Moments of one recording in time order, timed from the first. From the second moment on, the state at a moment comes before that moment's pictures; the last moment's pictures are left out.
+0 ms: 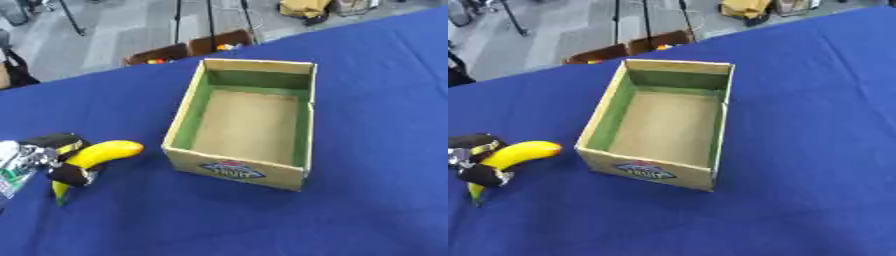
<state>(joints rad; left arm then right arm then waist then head) -0.76 0.69 -0.45 -1.24 -0.69 0.19 -0.64 -0.46 -0.66 -0.10 -1.99 0.50 -0.19 -0.59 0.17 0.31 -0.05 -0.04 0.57</state>
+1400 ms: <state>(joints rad) -0.84 0.75 -0.39 -1.54 -0.72 0.31 -0.83 -0.45 -0.65 -0.11 -1.99 0.50 -0.19 -0.59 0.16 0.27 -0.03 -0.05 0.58</state>
